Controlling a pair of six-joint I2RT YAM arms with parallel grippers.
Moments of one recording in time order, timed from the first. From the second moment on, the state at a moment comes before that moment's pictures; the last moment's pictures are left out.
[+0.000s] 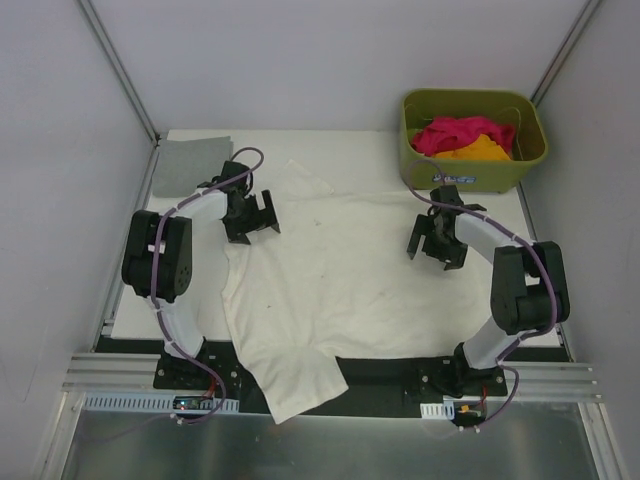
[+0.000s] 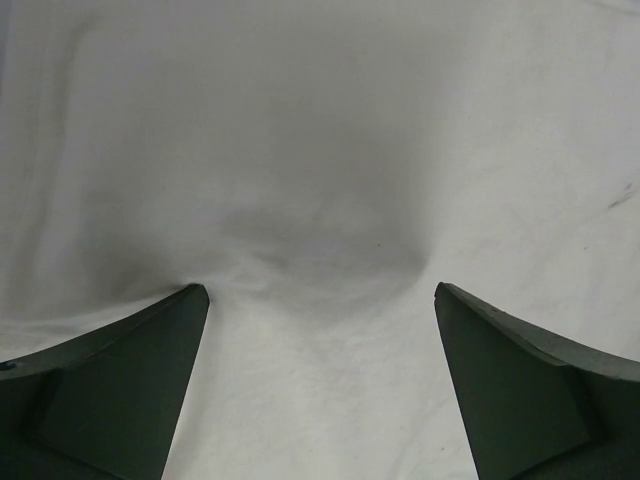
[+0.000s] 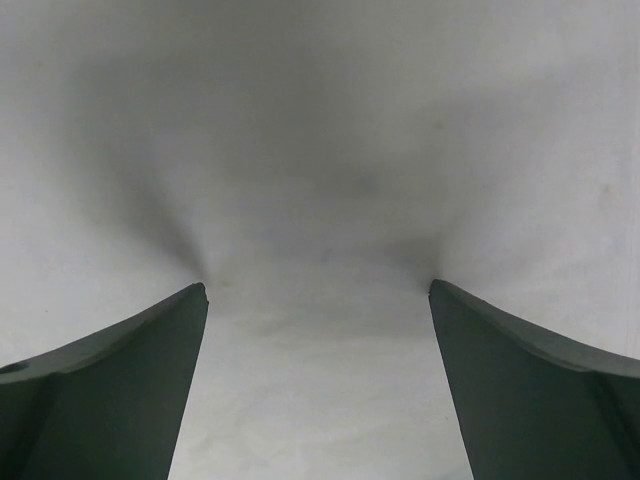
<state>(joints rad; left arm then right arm) -0.20 1.84 1.19 -0.53 0.20 -0.51 0.17 1.63 0.99 -0.65 0.11 0.45</state>
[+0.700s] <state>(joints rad) -0.11 2.17 1.68 -0.59 0.26 -0.44 0.12 1.84 1.24 -0.65 0.05 0.44</state>
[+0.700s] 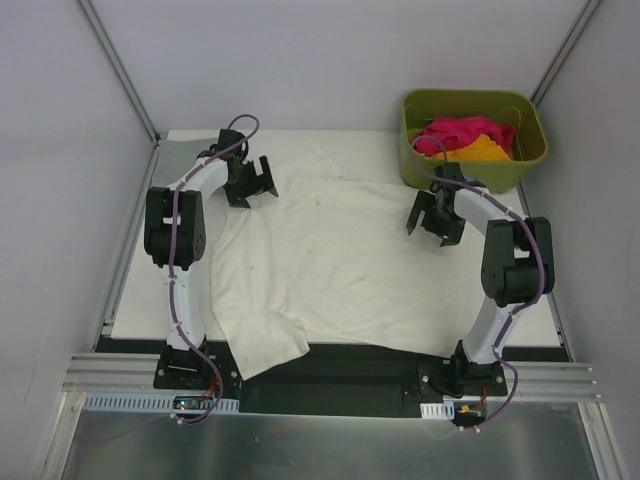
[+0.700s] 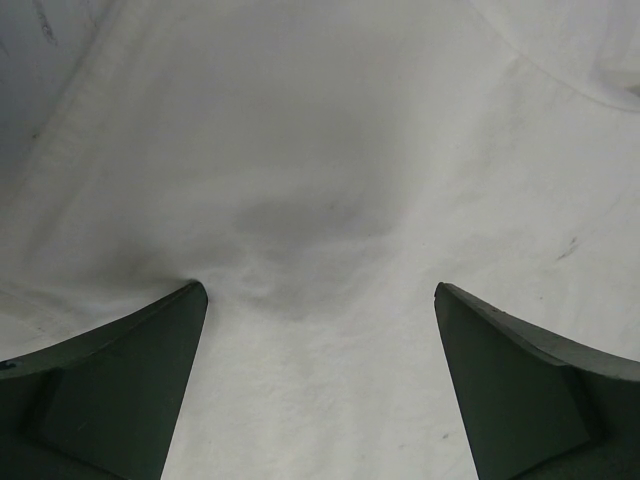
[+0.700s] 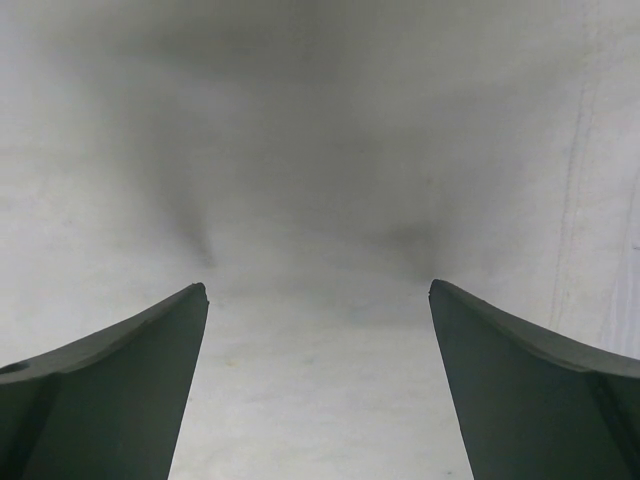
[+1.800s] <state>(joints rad) -0.18 1.81 1.24 -0.62 0.24 -0.44 0.00 1.80 1.16 -0.68 -0.06 0.37</state>
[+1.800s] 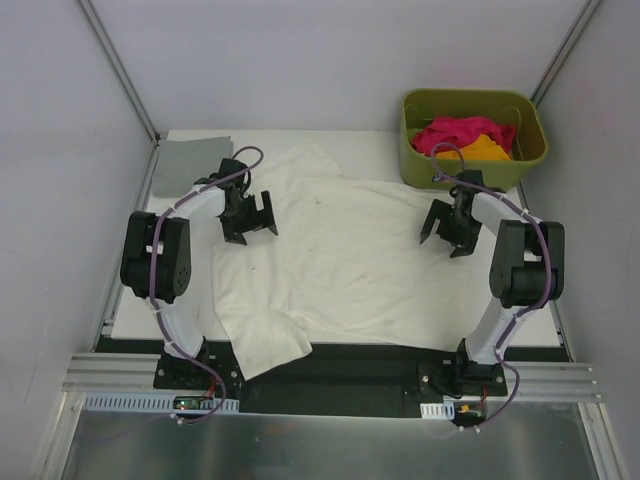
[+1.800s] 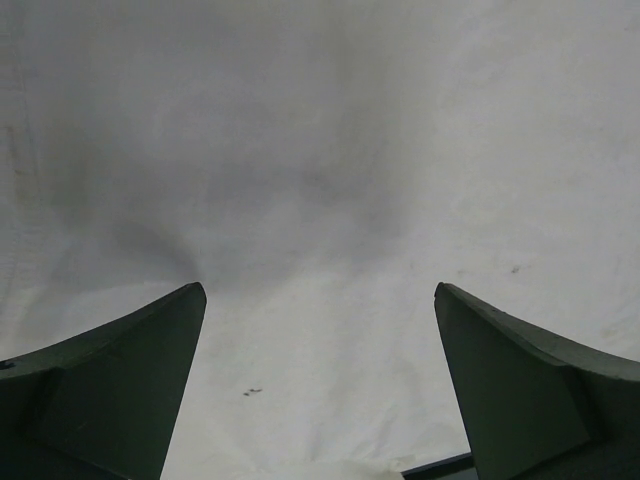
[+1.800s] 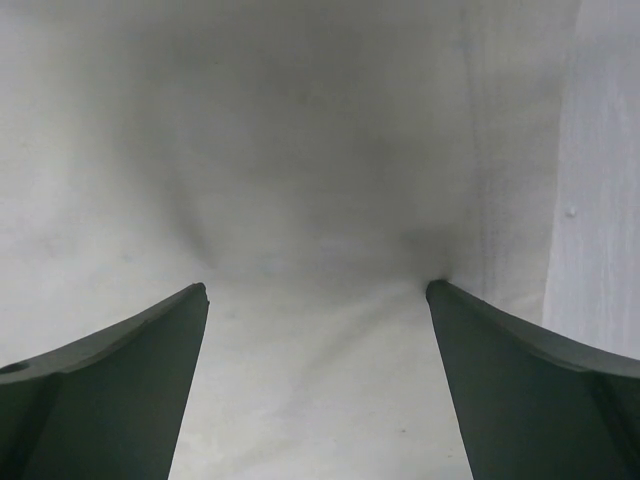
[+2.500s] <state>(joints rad) -0.15 2.06 1.52 -0.64 0.29 -0.43 -0.11 1.97 1.40 -0.78 -0.13 0.34</state>
